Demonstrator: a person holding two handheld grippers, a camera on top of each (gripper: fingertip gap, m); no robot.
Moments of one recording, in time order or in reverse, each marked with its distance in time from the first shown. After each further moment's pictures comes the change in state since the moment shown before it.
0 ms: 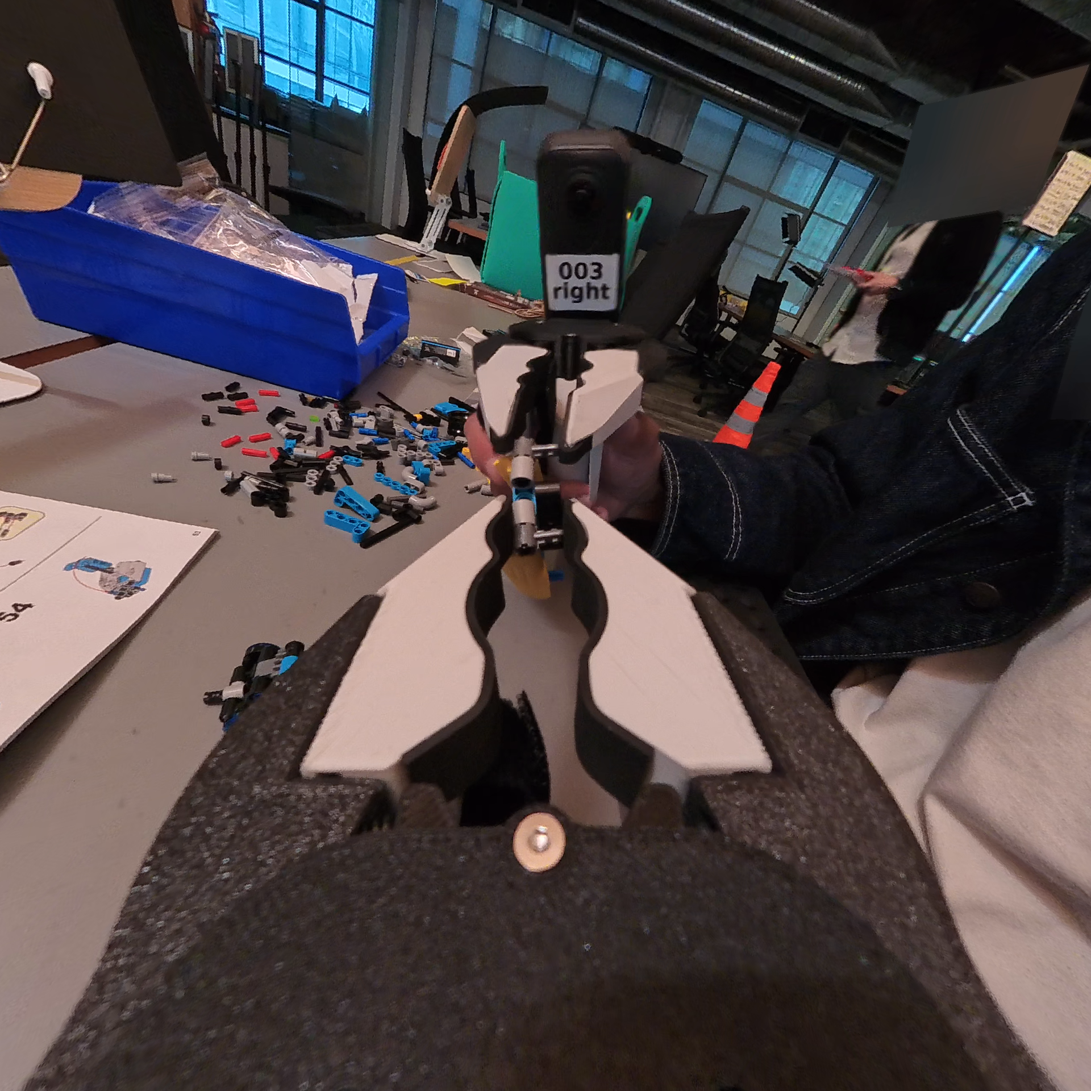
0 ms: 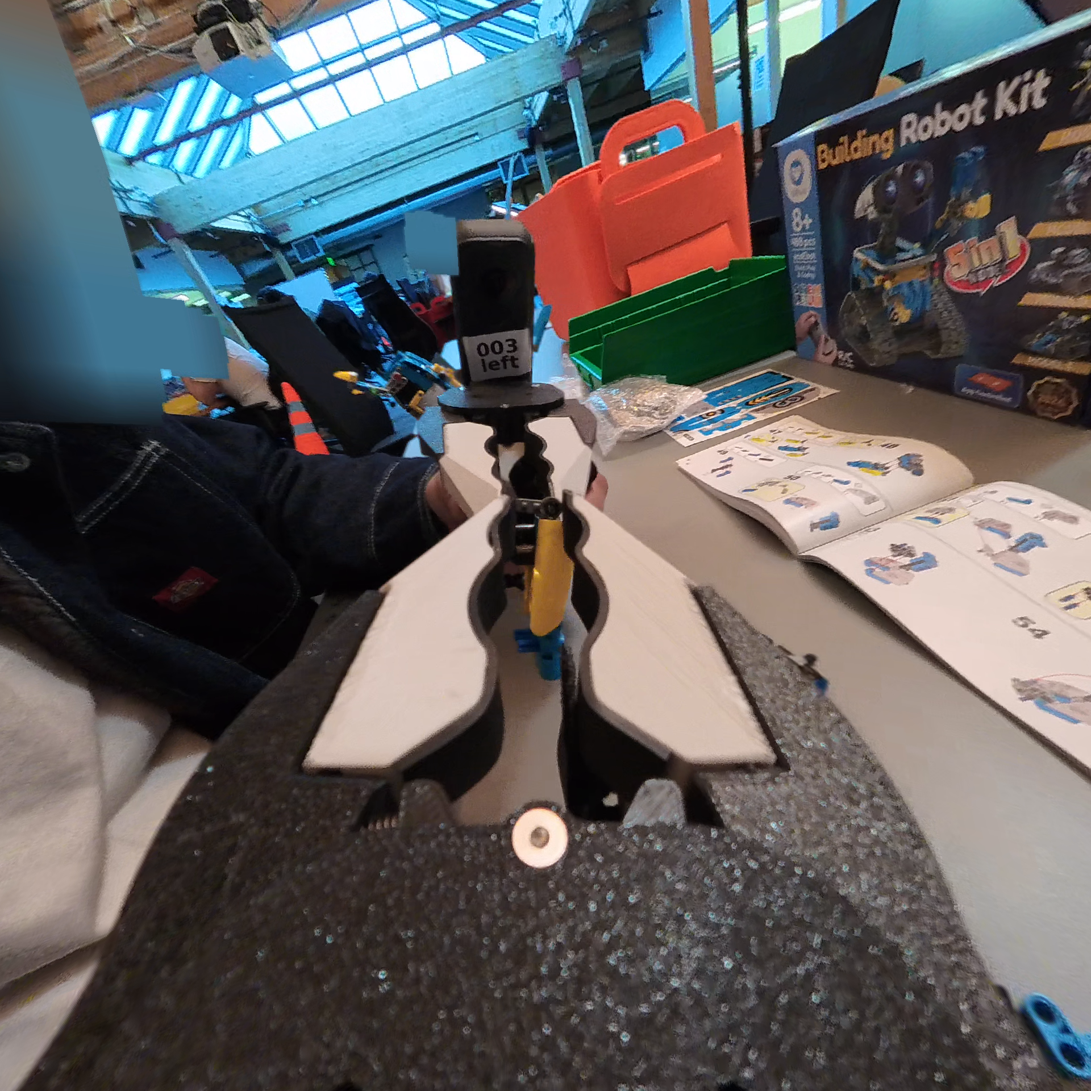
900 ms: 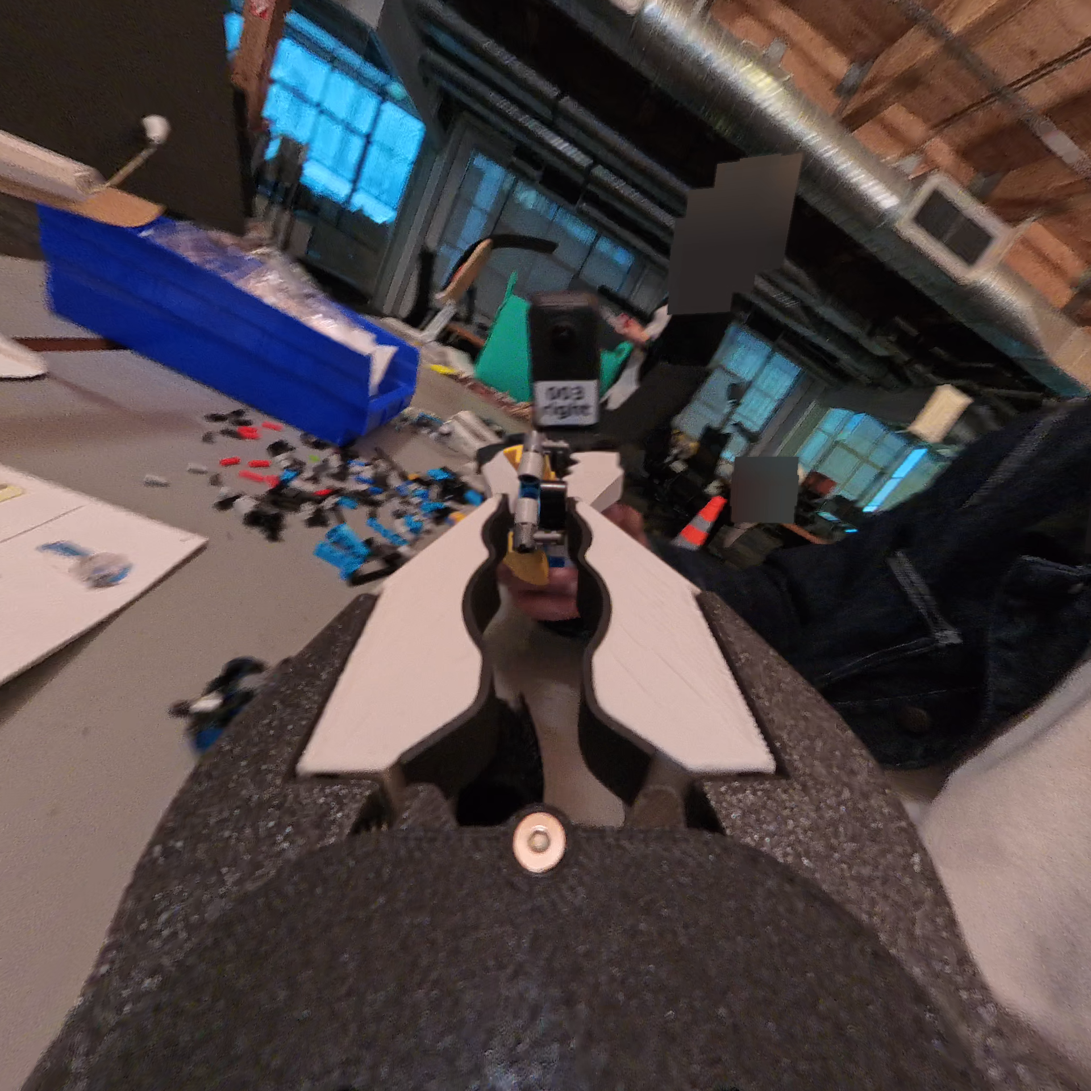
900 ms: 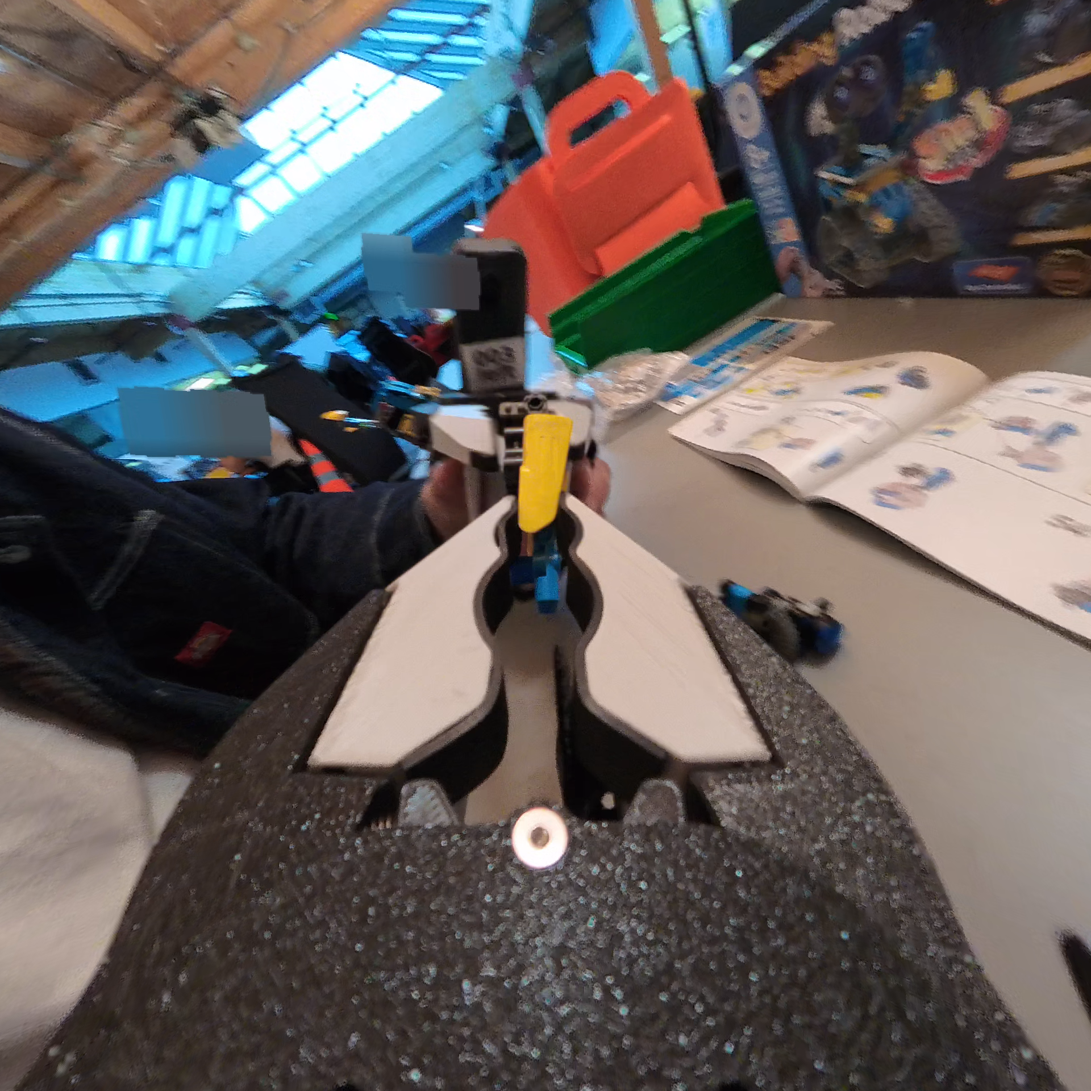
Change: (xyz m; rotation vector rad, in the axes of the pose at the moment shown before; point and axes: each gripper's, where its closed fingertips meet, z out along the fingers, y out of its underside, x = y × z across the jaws) left arm -0.025 -0.019 -0.010 0.182 -0.018 -0.206; right arm 0.021 0.011 0.003 0.006 0.041 0.198
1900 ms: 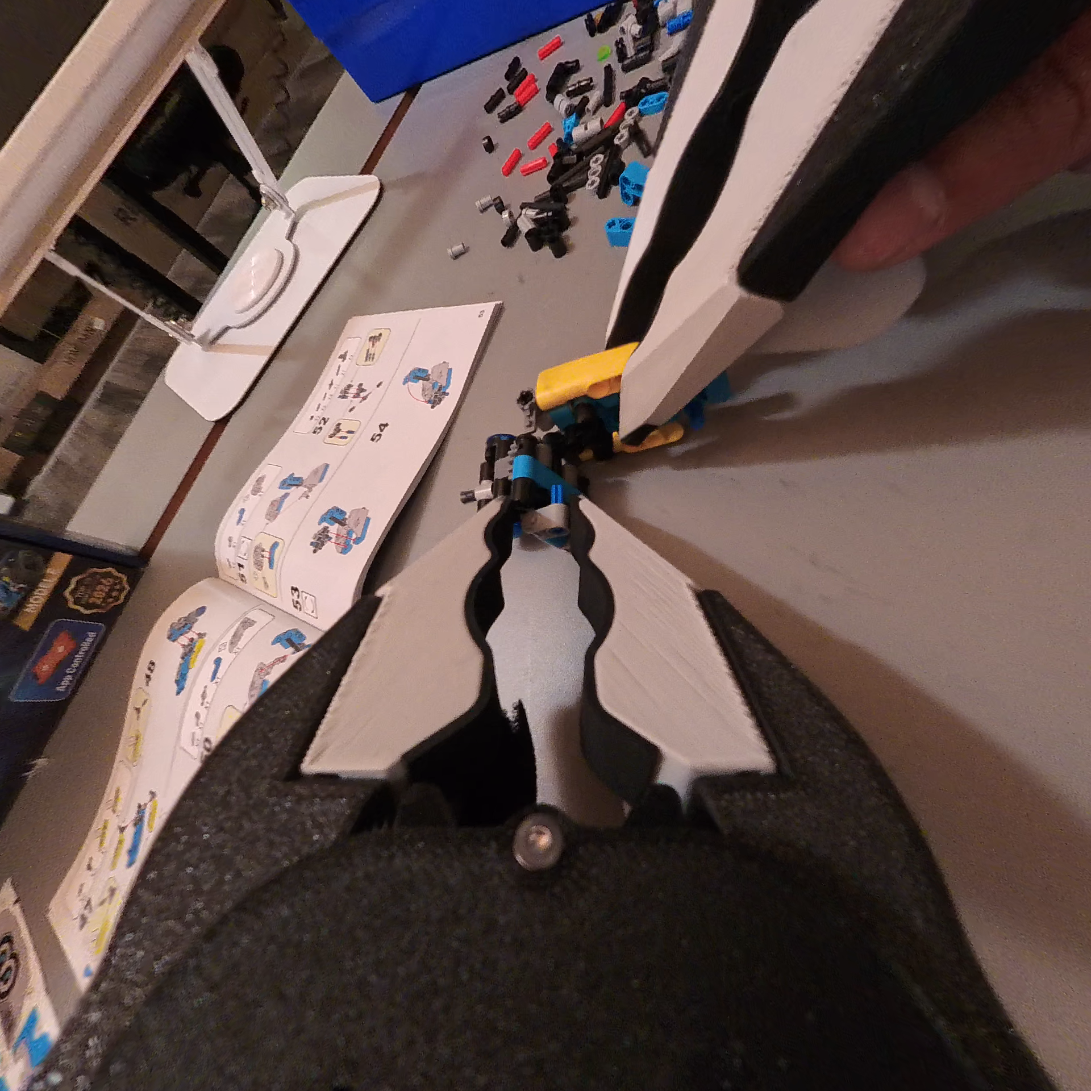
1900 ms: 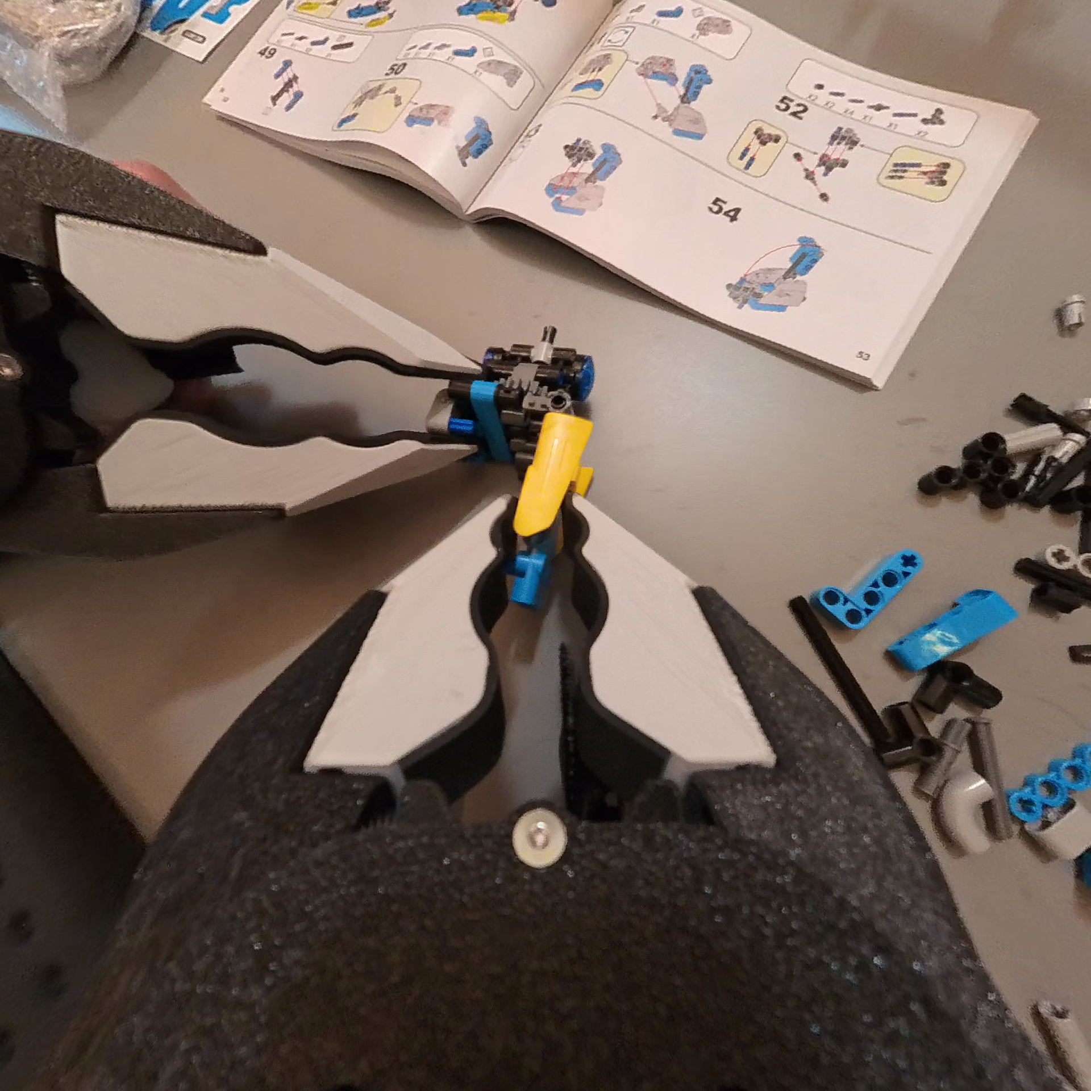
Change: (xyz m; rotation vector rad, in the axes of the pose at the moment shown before) left arm -0.102 0.084 -0.011 -0.674 -0.686 0.838; right arm 0.095 0.080 -0.017 -0.483 0.770 -0.036
